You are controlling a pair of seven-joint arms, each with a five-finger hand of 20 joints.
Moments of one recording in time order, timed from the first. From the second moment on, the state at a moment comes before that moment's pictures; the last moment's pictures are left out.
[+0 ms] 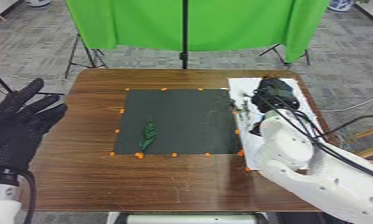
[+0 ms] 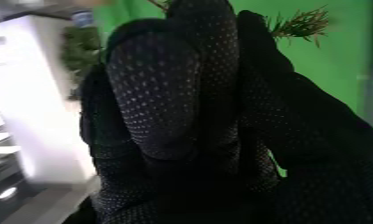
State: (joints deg) left arm 143.7 -51.3 -113.5 -139.7 28.6 19.1 16.7; right arm -54.3 -40.8 27.4 -112.4 -122.8 10.9 67.3
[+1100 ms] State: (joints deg) left arm 131.4 -46.1 -108.4 -136.5 29.0 15.8 13.9; right arm -41.7 -68.3 13.9 -94.9 -108.0 7.0 67.0
